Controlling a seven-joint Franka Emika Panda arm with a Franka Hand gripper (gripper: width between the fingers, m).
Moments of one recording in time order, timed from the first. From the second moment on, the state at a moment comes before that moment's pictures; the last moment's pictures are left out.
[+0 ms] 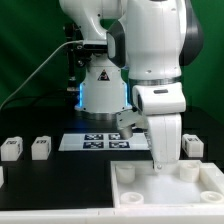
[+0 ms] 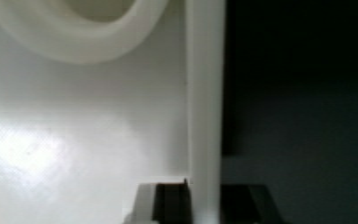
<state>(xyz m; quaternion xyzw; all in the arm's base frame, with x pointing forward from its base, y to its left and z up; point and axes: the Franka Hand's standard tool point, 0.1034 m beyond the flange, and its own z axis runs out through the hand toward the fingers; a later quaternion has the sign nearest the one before) 0.496 0.072 0.013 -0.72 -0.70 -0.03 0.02</state>
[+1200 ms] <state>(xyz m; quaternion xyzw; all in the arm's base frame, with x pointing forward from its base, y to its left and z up) 0.494 0.070 0.012 -0.71 -0.70 -0.02 0.02</state>
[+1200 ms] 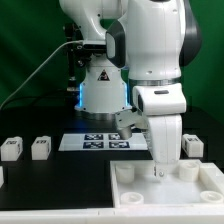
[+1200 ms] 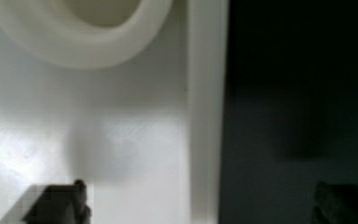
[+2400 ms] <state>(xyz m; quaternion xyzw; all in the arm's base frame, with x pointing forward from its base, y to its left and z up) 0.463 0.136 0.041 -0.93 -0.37 -0.02 0.02</state>
